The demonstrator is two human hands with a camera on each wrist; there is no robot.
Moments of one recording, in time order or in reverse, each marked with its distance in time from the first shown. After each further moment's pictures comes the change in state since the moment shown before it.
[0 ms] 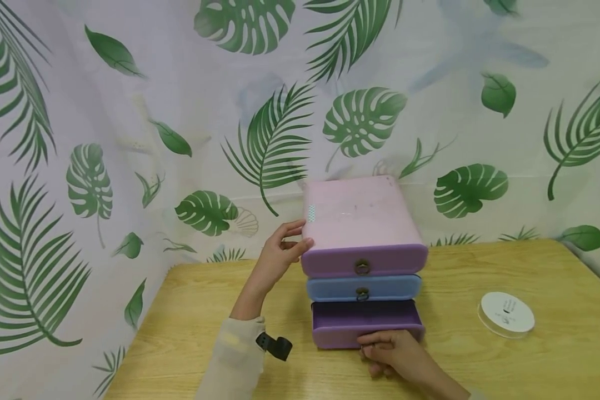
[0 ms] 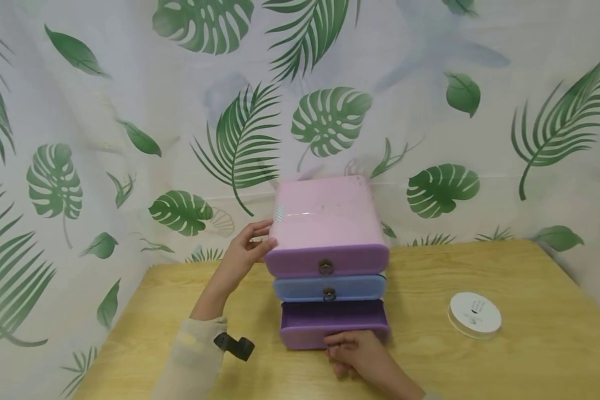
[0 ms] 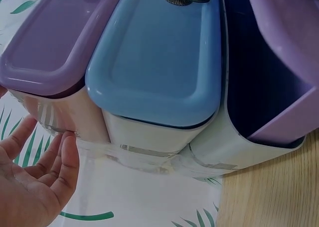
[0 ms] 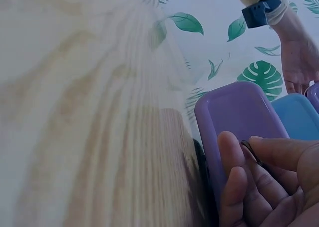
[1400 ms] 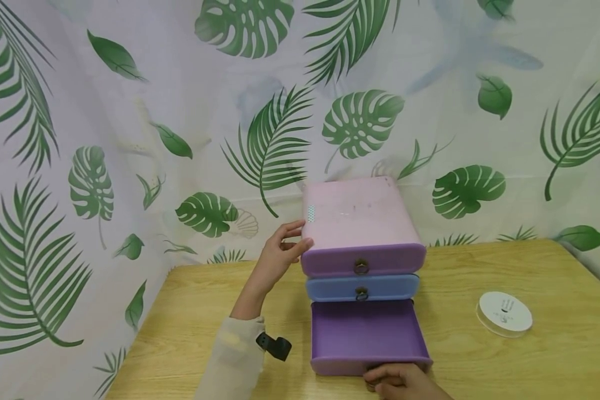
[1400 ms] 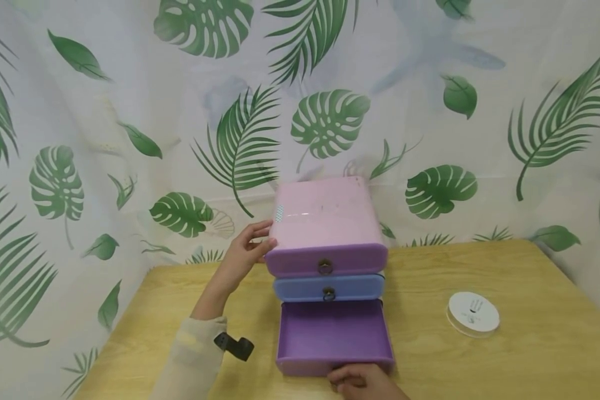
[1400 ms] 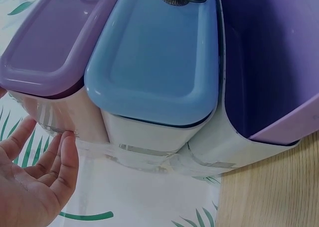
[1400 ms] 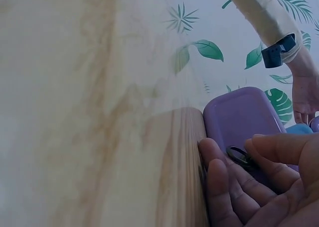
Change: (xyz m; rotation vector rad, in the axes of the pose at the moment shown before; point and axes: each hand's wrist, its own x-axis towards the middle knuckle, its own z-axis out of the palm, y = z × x) left_hand 0.000 0.002 0.000 -0.001 -0.001 -0.018; right_hand -0.027 0.035 -0.004 0.111 -0.387 -0.298
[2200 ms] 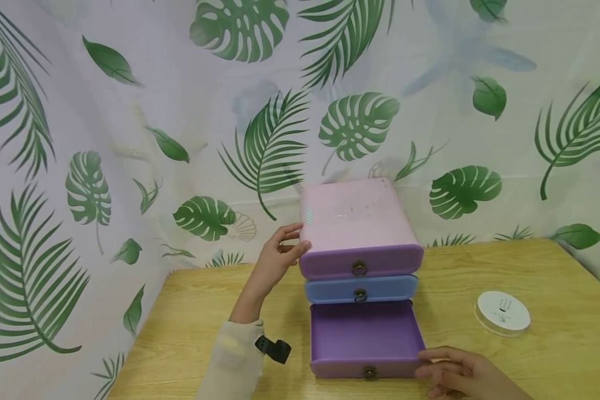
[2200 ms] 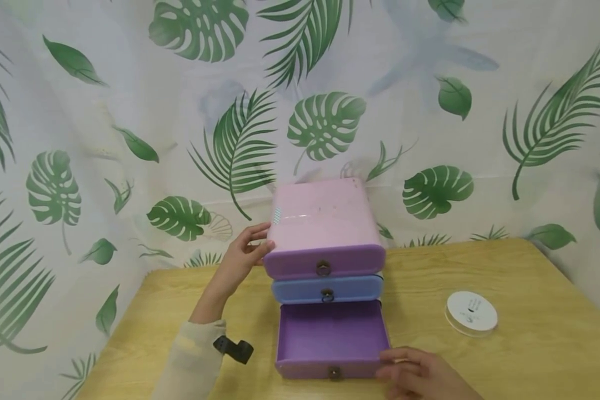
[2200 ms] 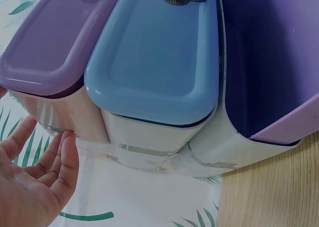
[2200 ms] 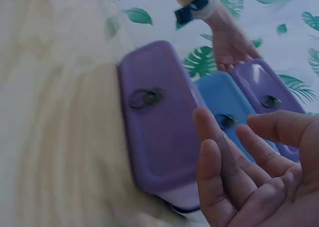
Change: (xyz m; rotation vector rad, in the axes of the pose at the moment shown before) left_hand 0.000 0.000 0.001 -0.002 0.004 0.004; right_hand -0.065 -0.056 -0.045 0.243 0.078 0.222
